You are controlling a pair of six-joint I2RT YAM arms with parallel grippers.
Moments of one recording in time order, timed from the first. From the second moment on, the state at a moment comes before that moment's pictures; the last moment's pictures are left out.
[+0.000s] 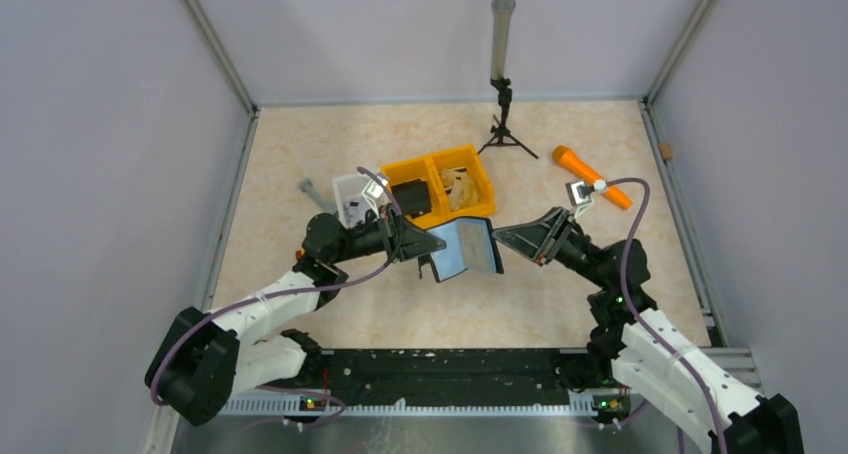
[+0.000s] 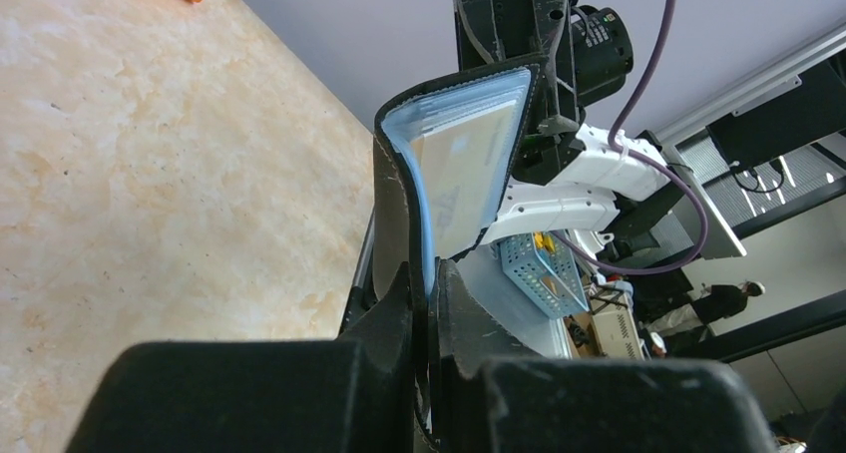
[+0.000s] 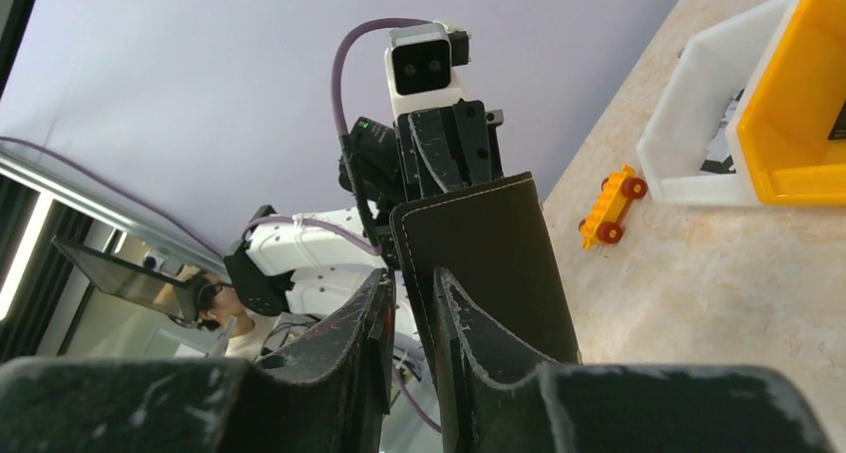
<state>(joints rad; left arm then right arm) -0.56 1.11 0.43 0.89 0.80 -1.02 0.48 0.64 0.31 0.66 -0.54 1.24</state>
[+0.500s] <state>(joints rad) -0.56 1.11 0.43 0.95 0.83 -1.09 0.48 0.68 0.31 0.64 -0.57 1.21</state>
